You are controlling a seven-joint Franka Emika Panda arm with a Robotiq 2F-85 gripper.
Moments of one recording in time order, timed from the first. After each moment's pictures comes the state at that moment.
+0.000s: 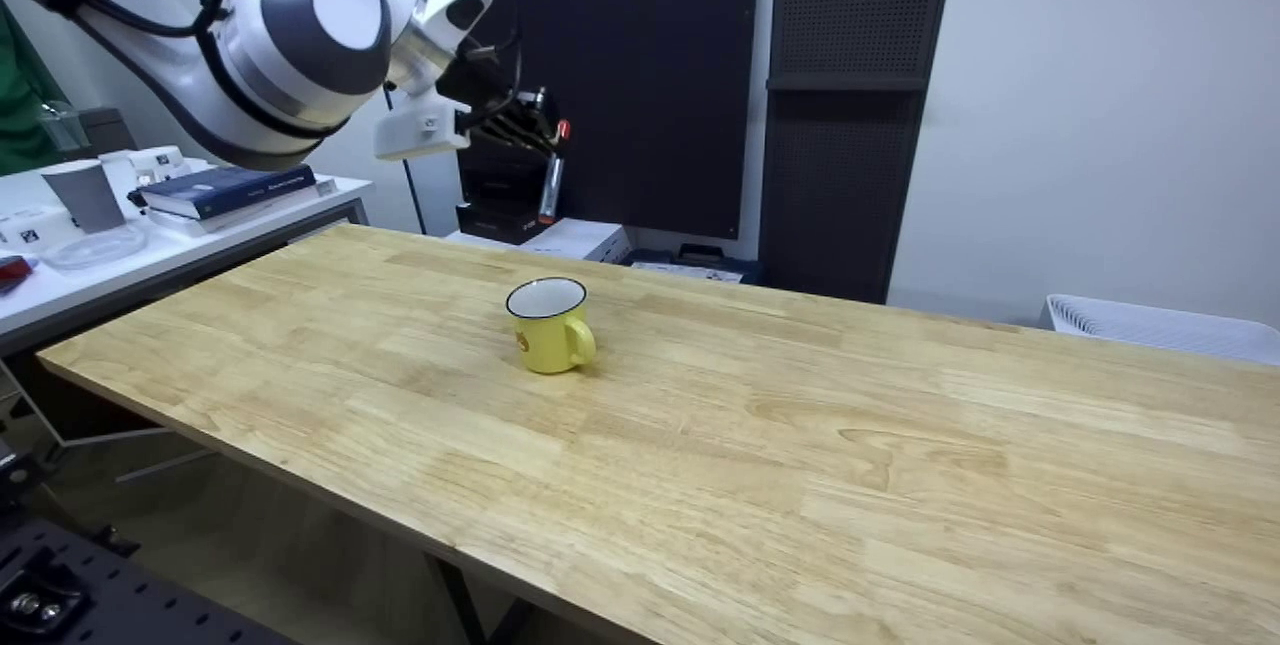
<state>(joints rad) 1.08 0.65 -0.96 -2.40 0.21 3.46 0.35</state>
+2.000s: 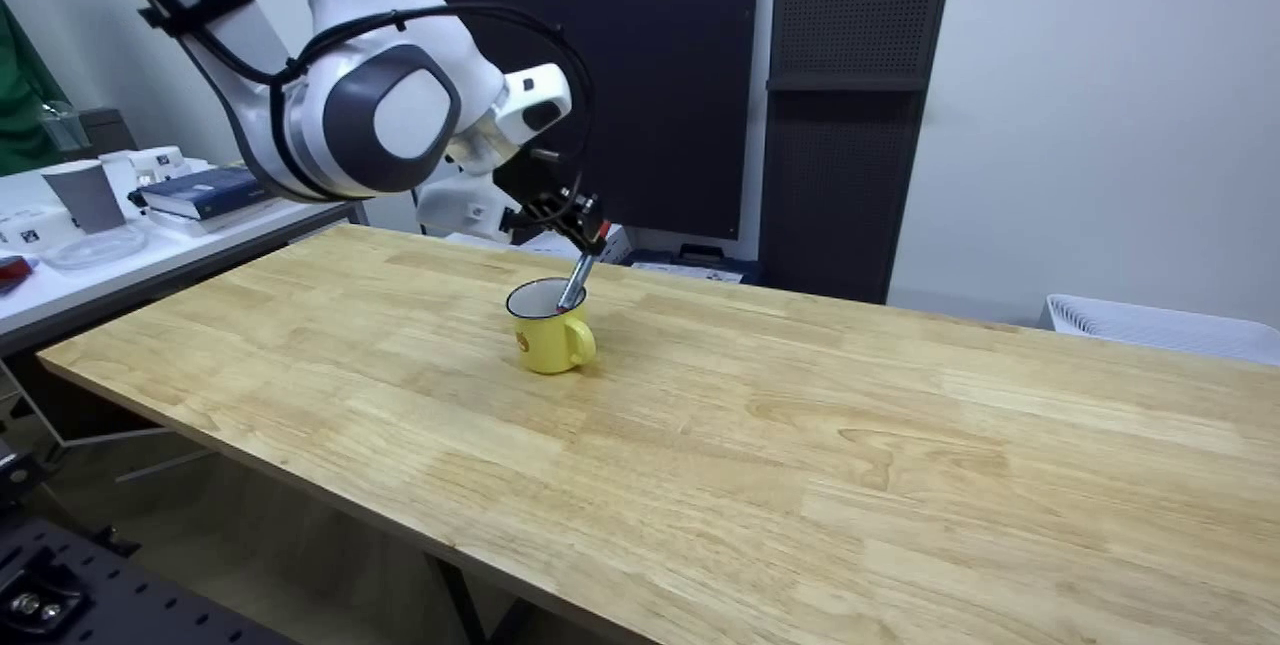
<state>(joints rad) 0.48 0.60 -0.44 -2.38 0.32 3.45 0.15</state>
